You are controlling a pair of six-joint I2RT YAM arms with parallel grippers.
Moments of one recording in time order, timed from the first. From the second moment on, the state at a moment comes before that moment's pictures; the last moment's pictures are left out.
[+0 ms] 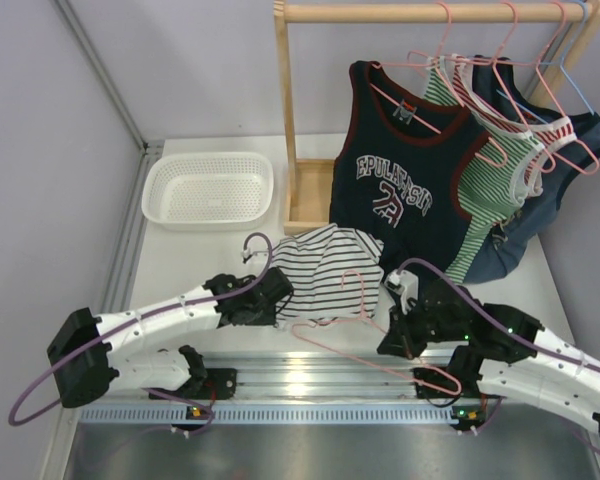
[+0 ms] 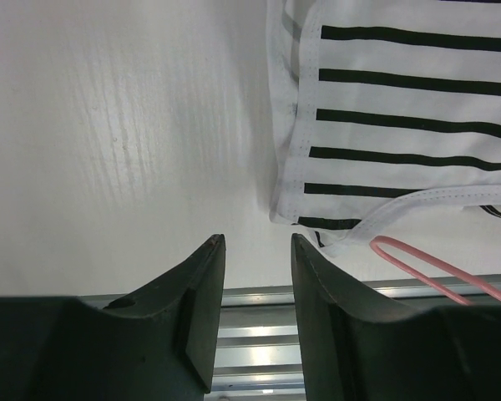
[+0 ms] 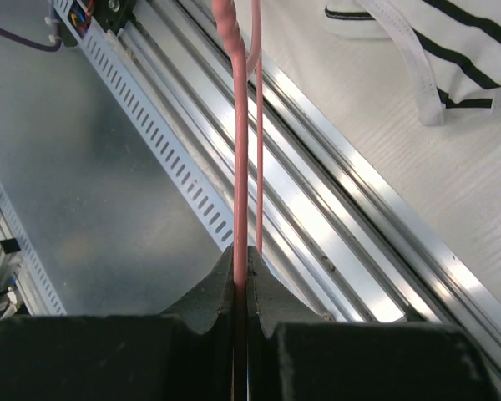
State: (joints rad) left arm -1.01 1.16 0.74 -0.82 -0.38 -0.94; right arm 1.03 0.52 0.64 -0.85 -0.26 0.55
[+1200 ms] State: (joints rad) left arm -0.95 1.16 0.74 -0.82 -0.33 -0.90; right arm 1.17 0.62 0.37 -0.31 -0.11 0.56
